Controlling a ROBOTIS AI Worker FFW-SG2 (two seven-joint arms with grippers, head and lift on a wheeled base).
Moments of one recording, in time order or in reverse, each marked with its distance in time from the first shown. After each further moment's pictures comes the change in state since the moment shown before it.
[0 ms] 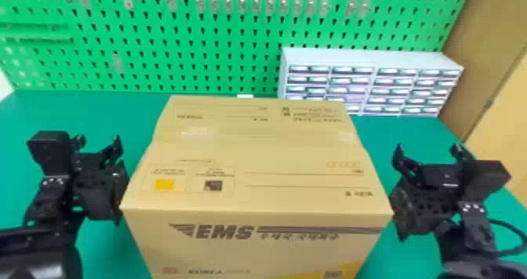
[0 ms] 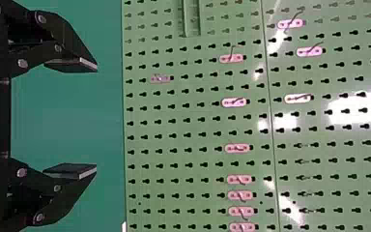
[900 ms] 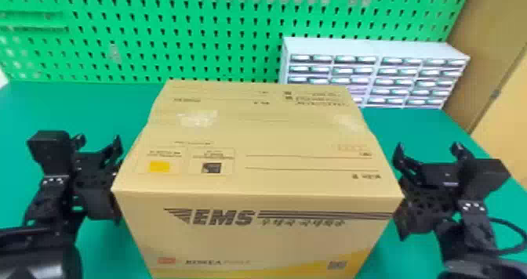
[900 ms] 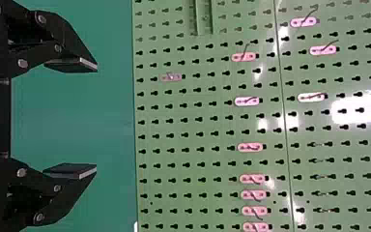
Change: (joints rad) left arm -0.002 0.000 0.000 0.000 0.000 0.000 0.000; right arm -0.002 -0.003 0.001 -0.004 0.008 0.005 0.000
